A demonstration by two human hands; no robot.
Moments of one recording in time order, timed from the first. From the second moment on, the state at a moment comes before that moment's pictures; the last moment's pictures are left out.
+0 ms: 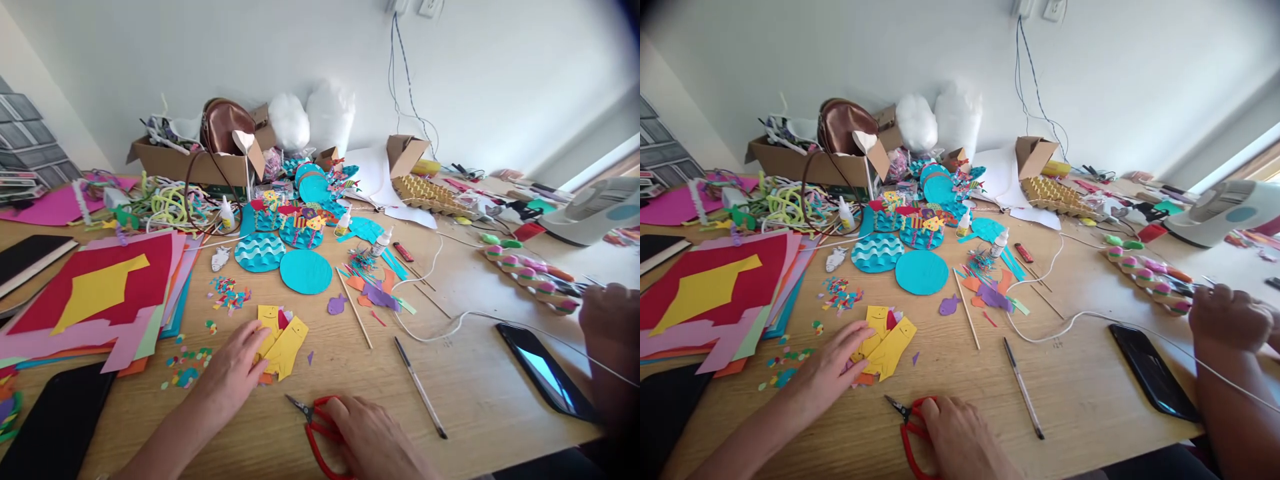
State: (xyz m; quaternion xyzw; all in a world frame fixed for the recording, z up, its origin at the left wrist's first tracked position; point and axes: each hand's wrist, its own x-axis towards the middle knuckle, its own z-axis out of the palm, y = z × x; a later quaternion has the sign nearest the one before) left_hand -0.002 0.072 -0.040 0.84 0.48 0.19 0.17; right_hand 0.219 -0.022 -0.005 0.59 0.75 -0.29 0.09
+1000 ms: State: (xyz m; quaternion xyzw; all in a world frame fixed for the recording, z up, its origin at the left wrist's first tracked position) left_hand 0.030 0.054 -0.053 0.85 0.46 0.18 0.21; right_hand 0.278 -0.009 -0.015 0.77 0.61 -0.18 0.08
